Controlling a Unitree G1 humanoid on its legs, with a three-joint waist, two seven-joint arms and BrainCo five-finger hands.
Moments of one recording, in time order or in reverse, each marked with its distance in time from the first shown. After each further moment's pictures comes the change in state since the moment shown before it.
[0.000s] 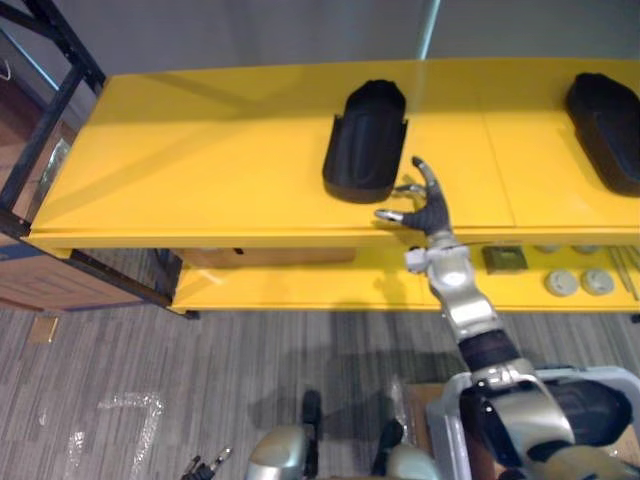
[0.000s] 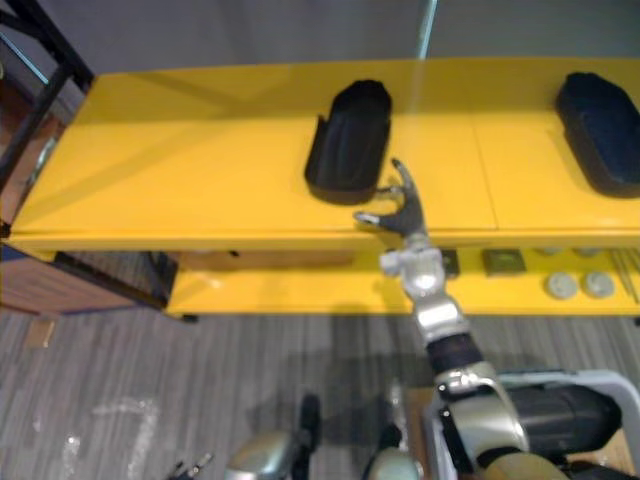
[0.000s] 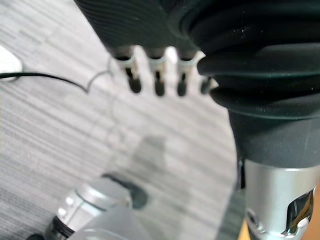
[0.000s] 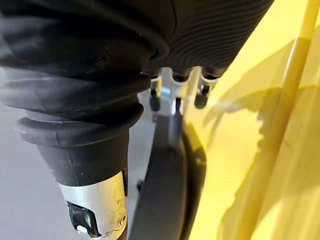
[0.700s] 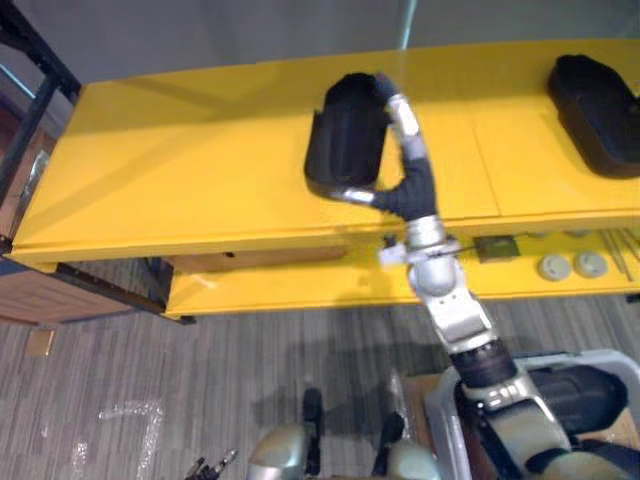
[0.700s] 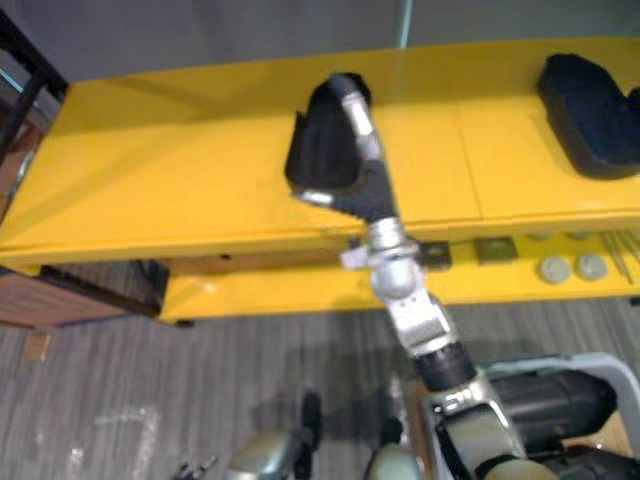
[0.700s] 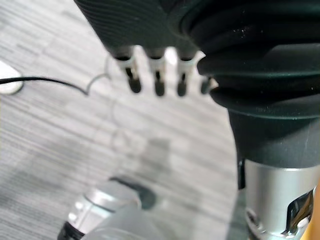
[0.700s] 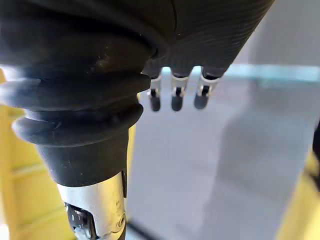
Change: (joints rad) left arm -0.012 -0.002 -0.040 0.042 -0.002 -0.017 0.019; right arm 0.049 0.035 0.210 -0.437 -0.026 -0.175 0.057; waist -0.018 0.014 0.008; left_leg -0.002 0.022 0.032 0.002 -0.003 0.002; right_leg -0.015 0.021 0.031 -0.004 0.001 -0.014
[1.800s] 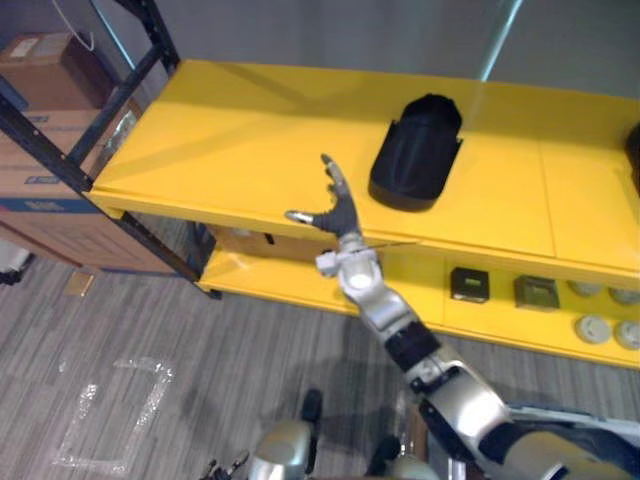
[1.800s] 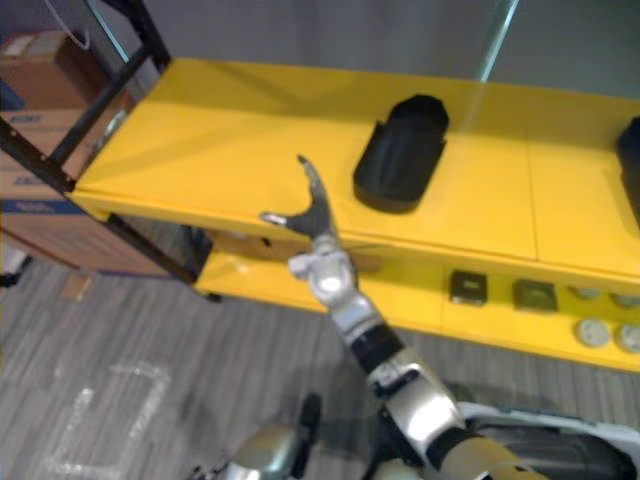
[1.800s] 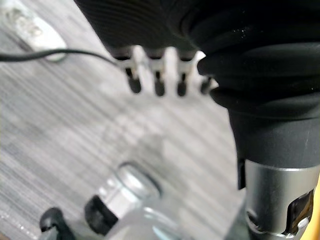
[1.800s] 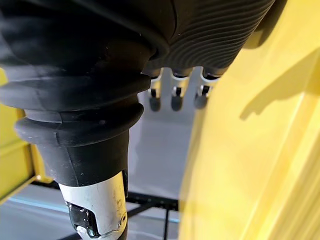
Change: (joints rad) left arm 0.004 -0.045 -0.041 0.019 -0.017 -0.024 0.007; right arm -0.213 0.262 0.043 0.570 0.045 0.231 -0.279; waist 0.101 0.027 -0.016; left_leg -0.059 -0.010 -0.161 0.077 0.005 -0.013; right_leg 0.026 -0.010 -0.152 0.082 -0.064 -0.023
